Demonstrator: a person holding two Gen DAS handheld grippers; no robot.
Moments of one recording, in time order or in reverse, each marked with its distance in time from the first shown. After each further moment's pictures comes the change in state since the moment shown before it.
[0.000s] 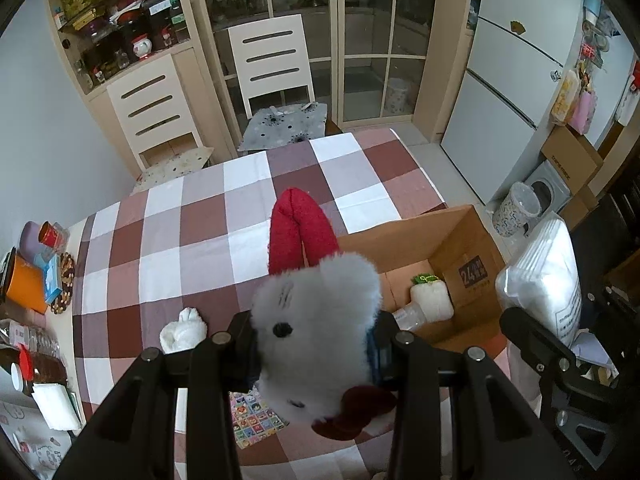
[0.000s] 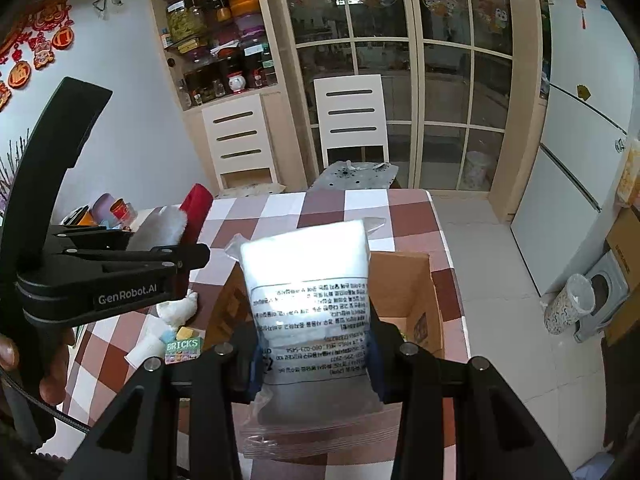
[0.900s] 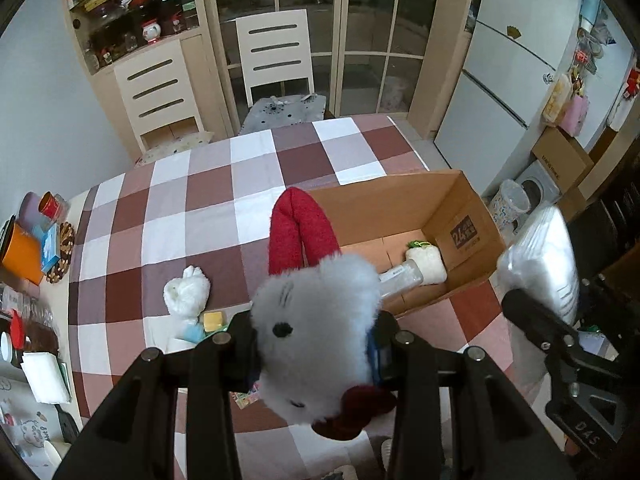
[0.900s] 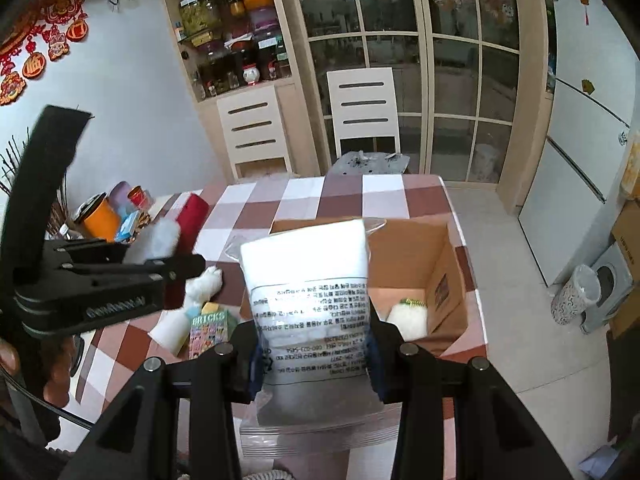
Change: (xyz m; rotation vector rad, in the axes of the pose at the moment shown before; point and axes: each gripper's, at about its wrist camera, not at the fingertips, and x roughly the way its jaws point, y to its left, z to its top) left arm -0.024 0.022 -0.050 -0.080 0.039 -0.021; right arm -0.032 0.026 -0.031 -0.008 0.023 0.034
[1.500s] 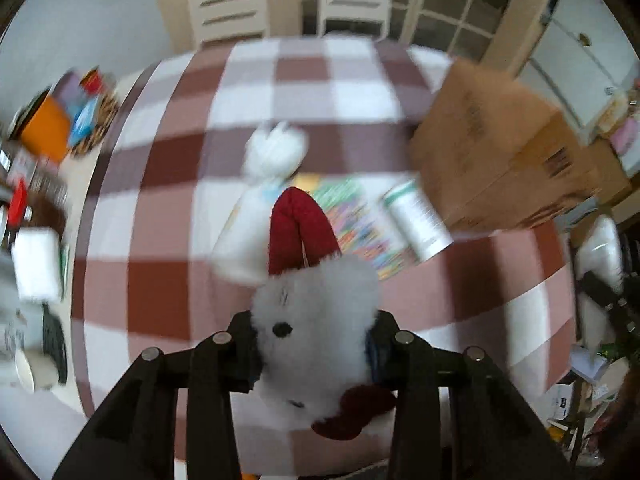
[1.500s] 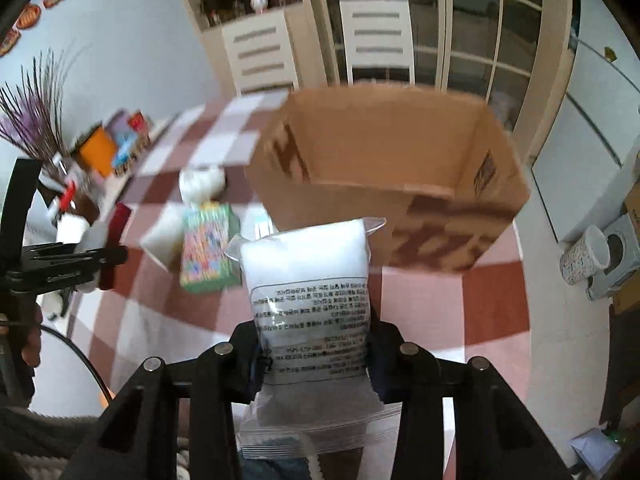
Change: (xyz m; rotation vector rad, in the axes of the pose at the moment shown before) left arm 0.033 0.116 -0.117 -0.227 0.153 0.064; right arm 0.039 0.022 -0.083 -0.028 0.206 0.027
